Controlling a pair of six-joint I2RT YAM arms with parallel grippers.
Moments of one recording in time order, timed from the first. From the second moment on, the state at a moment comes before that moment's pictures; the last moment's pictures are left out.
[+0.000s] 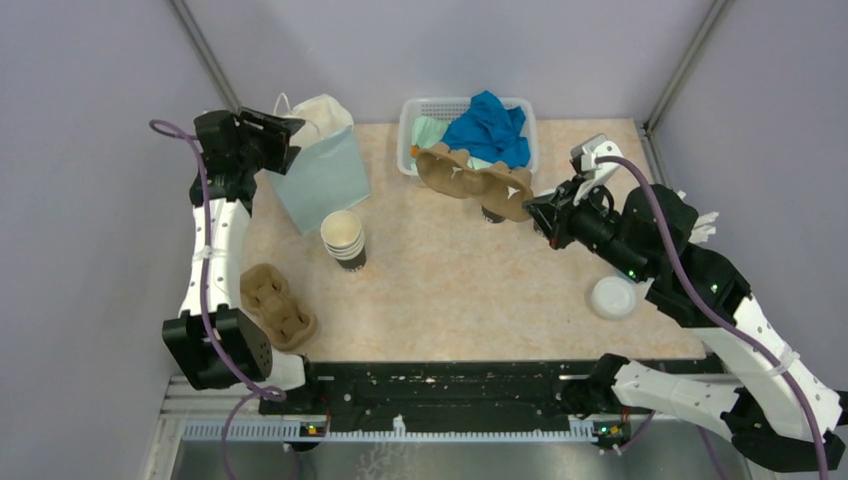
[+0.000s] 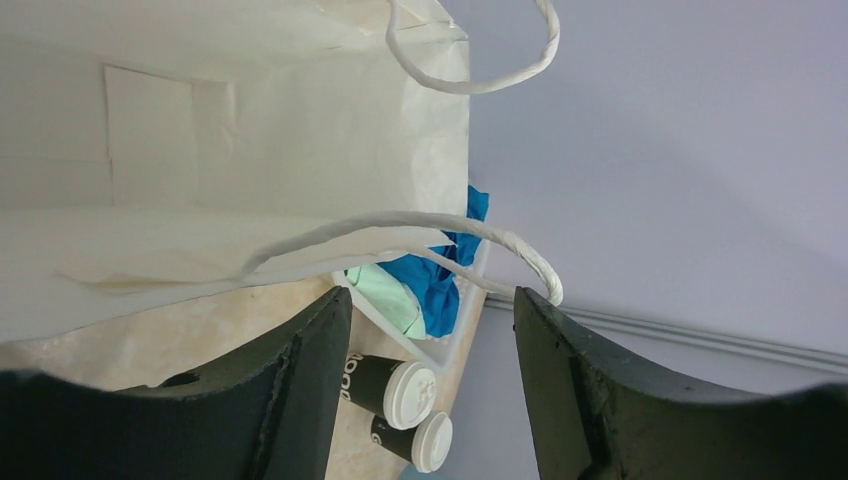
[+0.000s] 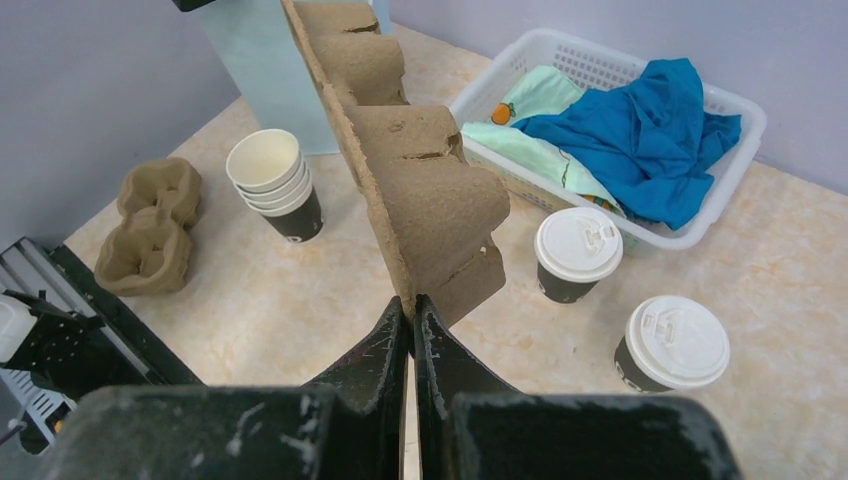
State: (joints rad) left arm 0.18 1.40 1.40 -0.37 0.30 -1.14; right arm 0.83 0.87 1.36 -0.64 0.17 0.11
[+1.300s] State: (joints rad) left arm 0.18 1.82 1.79 0.27 0.46 -1.60; right arm 0.83 0.84 1.36 -0.64 0.22 0.10
